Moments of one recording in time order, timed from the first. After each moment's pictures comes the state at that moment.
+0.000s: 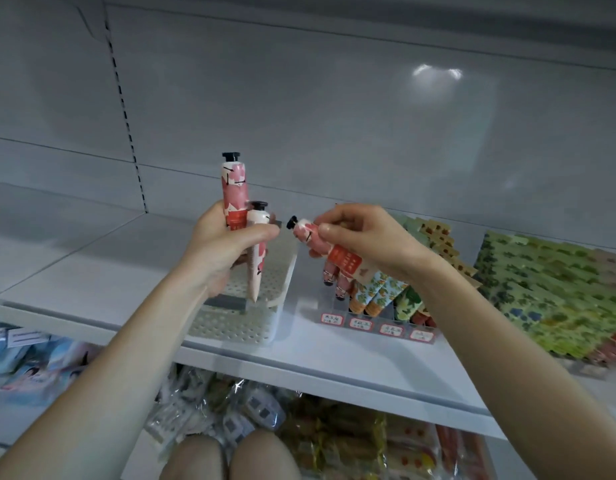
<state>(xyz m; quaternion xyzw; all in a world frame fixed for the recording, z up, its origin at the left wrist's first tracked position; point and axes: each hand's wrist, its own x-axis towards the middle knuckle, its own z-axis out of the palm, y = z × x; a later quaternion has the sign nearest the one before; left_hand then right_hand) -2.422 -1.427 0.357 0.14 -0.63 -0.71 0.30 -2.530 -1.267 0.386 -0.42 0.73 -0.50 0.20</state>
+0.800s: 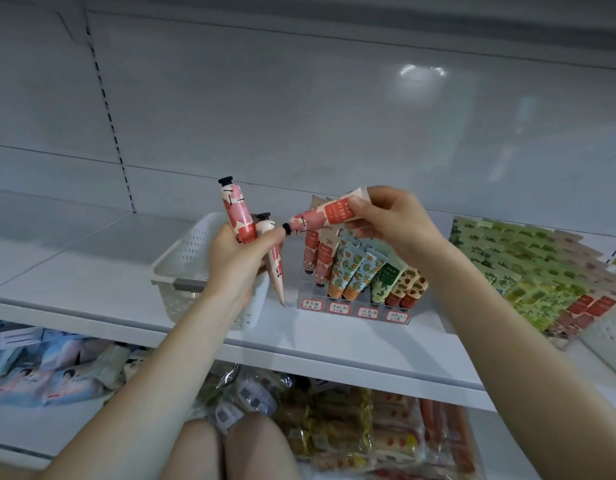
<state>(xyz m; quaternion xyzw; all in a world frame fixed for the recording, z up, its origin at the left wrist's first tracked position) -2.431 -1.370 0.335 0.20 -0.58 -0.71 0.33 -2.545 -1.216 0.388 -0.30 0.74 -0.59 0.11</state>
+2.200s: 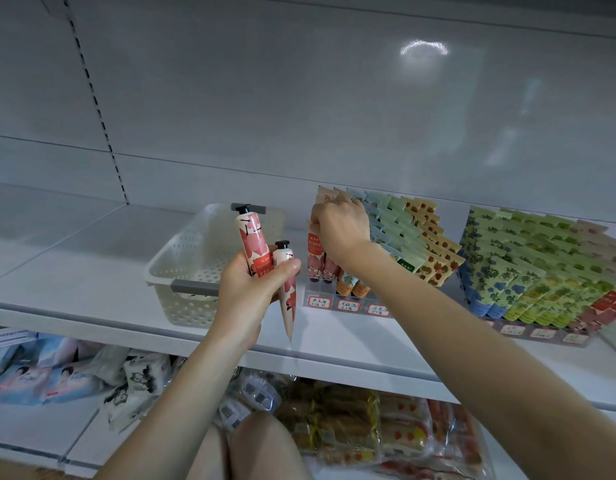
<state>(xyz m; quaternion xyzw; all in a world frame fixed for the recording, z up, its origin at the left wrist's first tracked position) -2.427 -1.368 0.297 0.20 -0.60 -0.72 0.28 -2.574 -1.306 0.332 -0.37 0.90 -0.05 -0.23</state>
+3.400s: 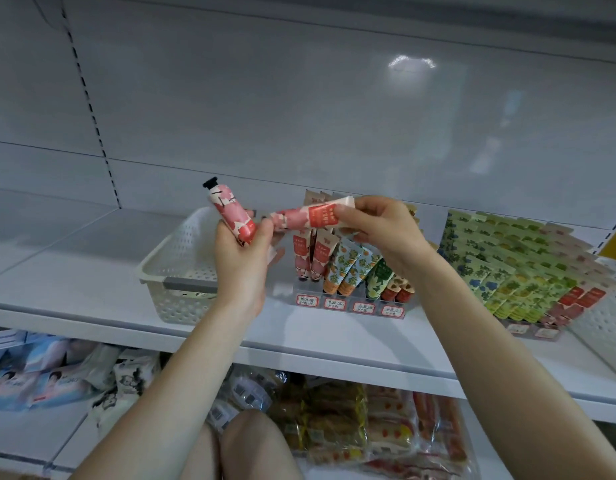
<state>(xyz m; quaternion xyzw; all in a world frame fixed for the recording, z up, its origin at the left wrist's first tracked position) -2.443 -1.357 0.326 0.15 -0.50 -0.76 0.39 -2.536 -1.221 0.375 -0.29 0.75 -0.58 0.09</state>
